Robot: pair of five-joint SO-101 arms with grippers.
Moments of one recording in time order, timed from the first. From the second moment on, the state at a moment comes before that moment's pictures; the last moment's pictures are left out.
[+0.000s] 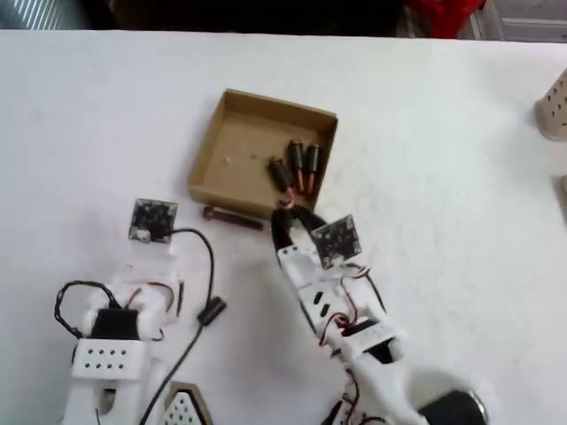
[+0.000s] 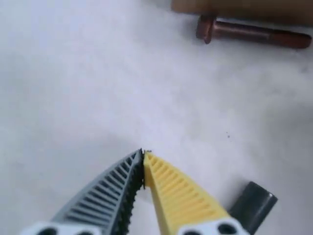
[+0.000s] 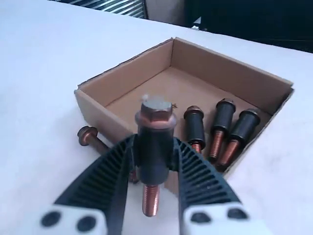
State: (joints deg) left arm -5.5 -70.9 87.4 52.7 -1.7; right arm -28.9 -26.8 96.3 -45.9 1.3
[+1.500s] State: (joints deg) left arm -4.0 -71.0 88.2 52.4 -2.1; right arm -31.2 -3.7 14.0 50.4 18.2
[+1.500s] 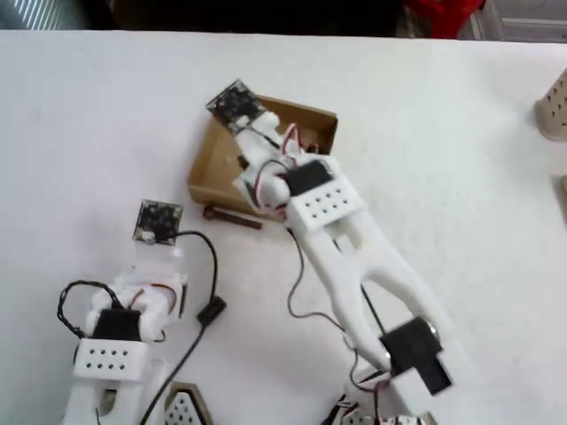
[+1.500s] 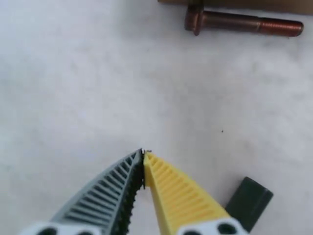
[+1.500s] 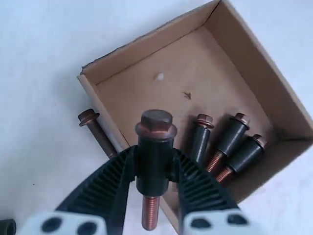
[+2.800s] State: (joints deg) left arm -4.0 -71.0 88.2 50.4 -2.1; right arm -28.6 6.6 6.2 53.5 18.3
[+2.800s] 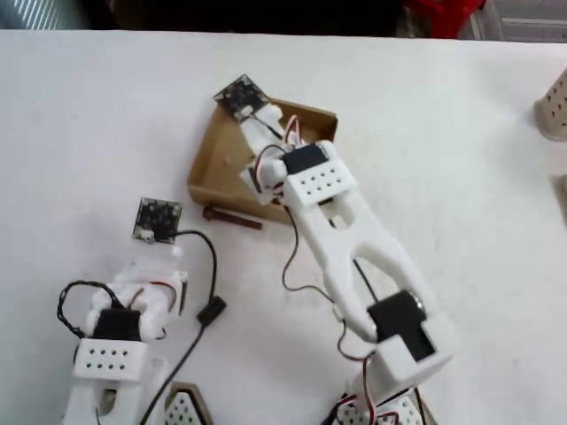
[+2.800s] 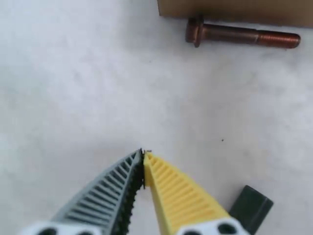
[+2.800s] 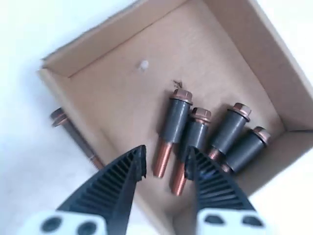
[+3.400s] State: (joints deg) left arm -46.7 -71.0 88.8 37.9 -2.5; right arm -47.9 -12.0 21.3 70.4 18.3
